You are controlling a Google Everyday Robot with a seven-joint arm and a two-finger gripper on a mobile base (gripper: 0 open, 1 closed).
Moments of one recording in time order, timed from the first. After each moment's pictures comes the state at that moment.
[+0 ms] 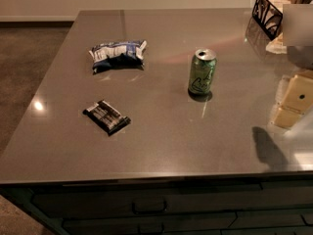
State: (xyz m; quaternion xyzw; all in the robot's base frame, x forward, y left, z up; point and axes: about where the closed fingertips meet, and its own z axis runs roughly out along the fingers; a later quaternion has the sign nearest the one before) arm 0.438 -0.217 0.976 -0.60 0.78 -0.03 0.16
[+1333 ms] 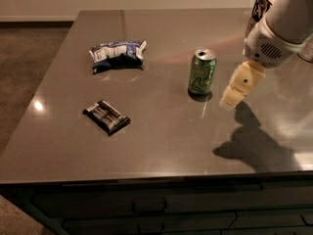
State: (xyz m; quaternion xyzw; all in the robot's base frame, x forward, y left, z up) arm 0.520 -0.189 0.932 -0.50 0.85 0.03 0.18
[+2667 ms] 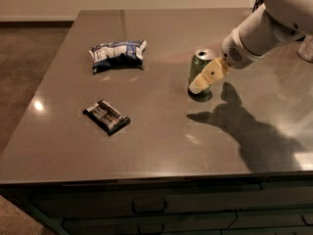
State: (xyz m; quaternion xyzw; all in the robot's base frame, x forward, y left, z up) arm 0.604 -0.159 0.898 -0.39 0.87 0.05 0.29
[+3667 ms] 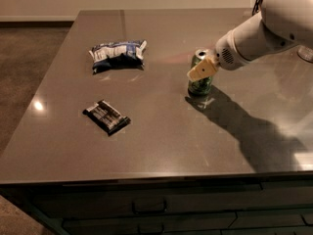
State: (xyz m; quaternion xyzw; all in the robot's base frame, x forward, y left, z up) arm 0.624 -0.137 0.895 -0.36 0.86 0.10 0.34
